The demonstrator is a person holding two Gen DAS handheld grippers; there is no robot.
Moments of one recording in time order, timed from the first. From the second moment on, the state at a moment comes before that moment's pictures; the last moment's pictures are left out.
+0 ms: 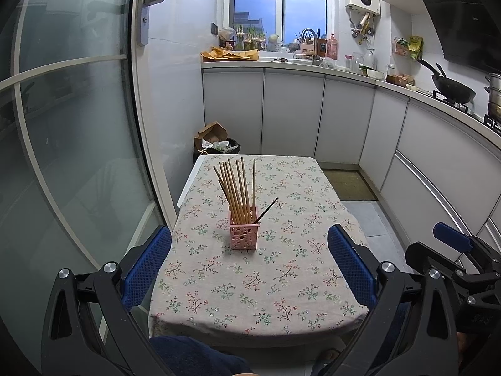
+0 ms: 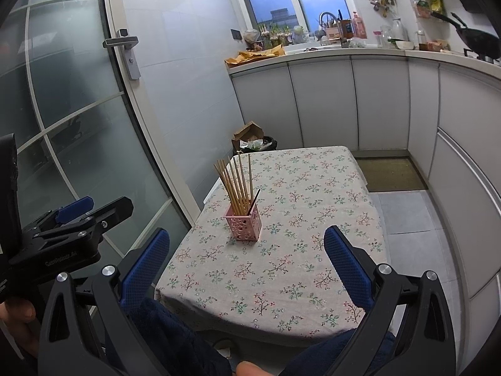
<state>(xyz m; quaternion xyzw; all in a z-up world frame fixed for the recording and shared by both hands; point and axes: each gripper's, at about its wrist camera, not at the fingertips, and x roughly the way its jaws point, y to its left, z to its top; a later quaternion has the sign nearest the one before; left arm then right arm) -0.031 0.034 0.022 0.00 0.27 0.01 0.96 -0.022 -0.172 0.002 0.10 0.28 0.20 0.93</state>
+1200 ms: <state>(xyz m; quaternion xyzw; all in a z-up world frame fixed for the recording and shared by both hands) -0.027 0.038 0.019 0.01 0.28 0.00 0.96 -0.019 -0.181 0.000 0.11 0.28 0.19 0.93</state>
